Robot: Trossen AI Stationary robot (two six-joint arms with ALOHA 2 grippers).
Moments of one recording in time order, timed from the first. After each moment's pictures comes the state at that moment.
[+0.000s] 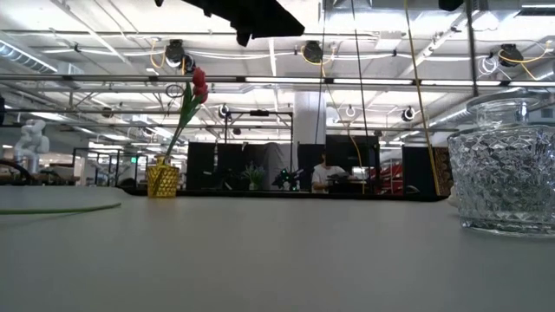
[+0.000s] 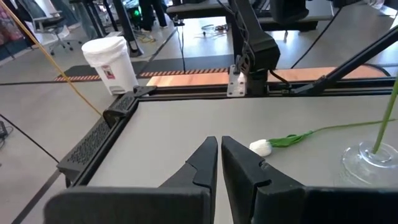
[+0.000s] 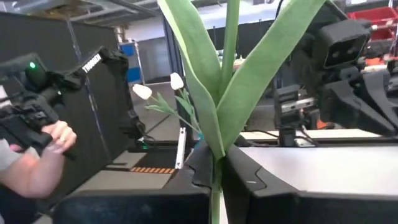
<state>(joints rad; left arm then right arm) 0.01 1.46 1.06 0.13 -0.17 0.11 0.49 0.75 0.52 0.33 0.24 0.17</state>
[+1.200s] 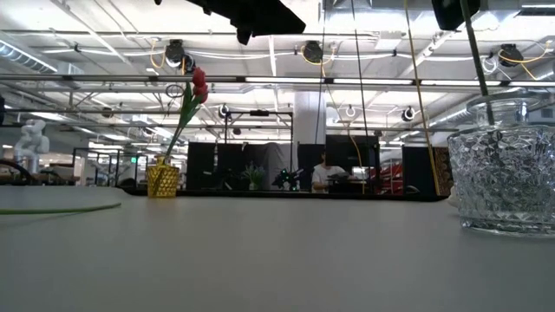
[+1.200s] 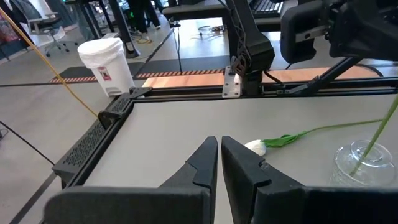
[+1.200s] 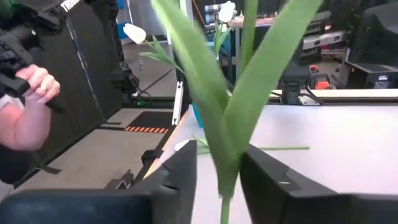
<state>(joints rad) 0.00 1.46 1.06 0.13 -0.17 0.11 0.56 0.92 0.52 0.32 0.30 0.19</state>
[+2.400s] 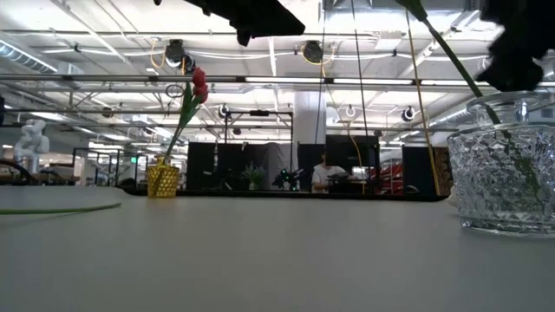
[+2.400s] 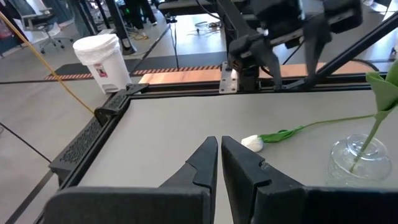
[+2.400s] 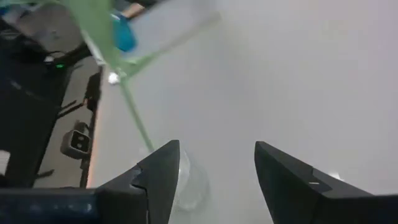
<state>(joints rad) 0.00 1.46 1.06 0.12 -0.16 0.11 0.56 0.56 0.52 -0.54 0.42 0.84</state>
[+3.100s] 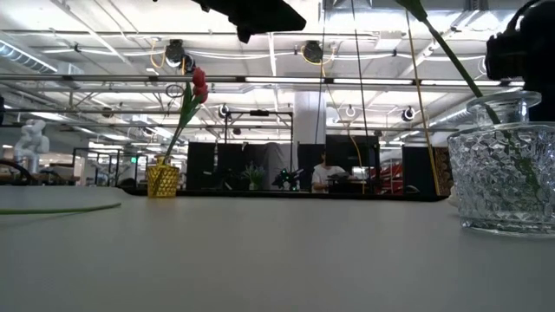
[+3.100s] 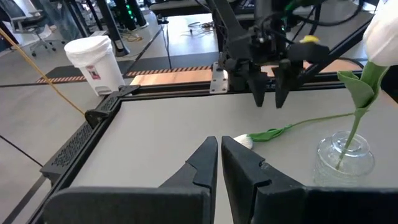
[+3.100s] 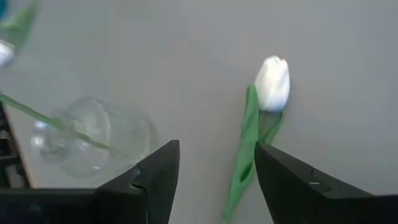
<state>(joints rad) -0.03 1.46 1.06 0.11 -0.16 0.11 0.56 0.74 0.52 -0.79 0.33 1.32</state>
